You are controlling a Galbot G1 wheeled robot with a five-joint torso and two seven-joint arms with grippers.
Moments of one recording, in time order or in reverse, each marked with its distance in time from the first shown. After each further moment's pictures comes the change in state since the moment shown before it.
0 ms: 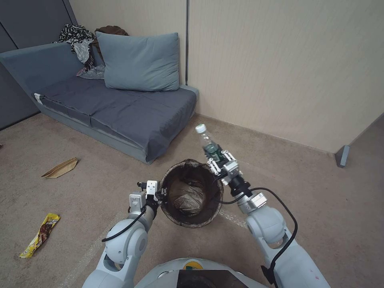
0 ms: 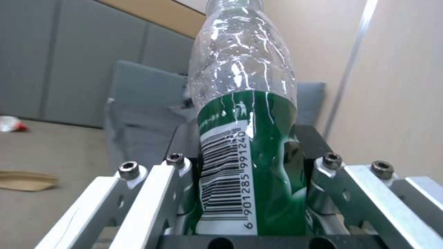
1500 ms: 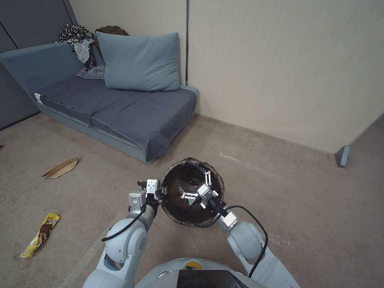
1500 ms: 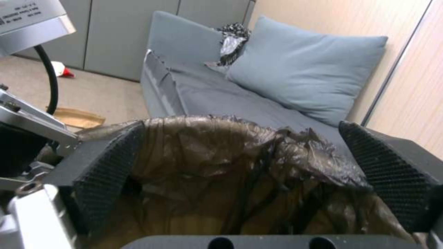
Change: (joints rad) left arm -0.005 -0.009 -0.010 -0.009 -0.003 0.003 0.009; right arm -0.045 0.049 -0.096 -0.167 -0.176 0.062 -0.007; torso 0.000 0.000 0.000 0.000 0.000
